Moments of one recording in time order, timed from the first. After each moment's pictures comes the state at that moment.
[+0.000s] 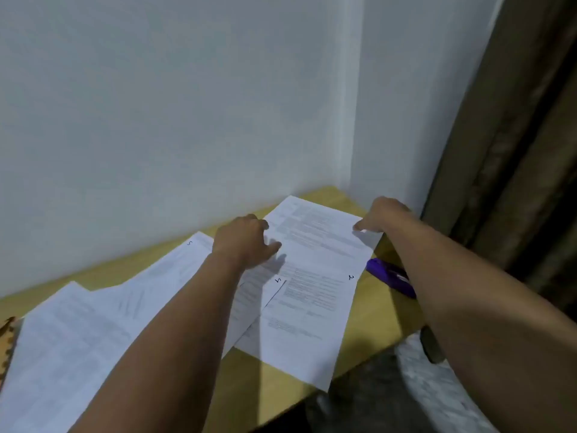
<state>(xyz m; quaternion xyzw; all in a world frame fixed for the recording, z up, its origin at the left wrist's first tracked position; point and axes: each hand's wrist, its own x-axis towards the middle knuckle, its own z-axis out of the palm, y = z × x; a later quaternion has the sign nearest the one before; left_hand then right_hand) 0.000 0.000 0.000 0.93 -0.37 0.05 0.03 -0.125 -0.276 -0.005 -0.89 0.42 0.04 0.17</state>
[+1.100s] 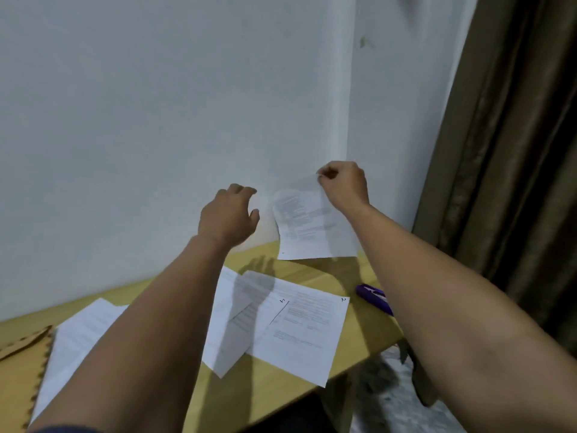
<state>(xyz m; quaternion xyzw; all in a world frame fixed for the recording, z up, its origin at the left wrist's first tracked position) -0.027 0.053 0.123 0.89 -0.36 0.21 0.16 -0.129 -0.170 0.140 -0.81 0.24 -0.41 0.36</state>
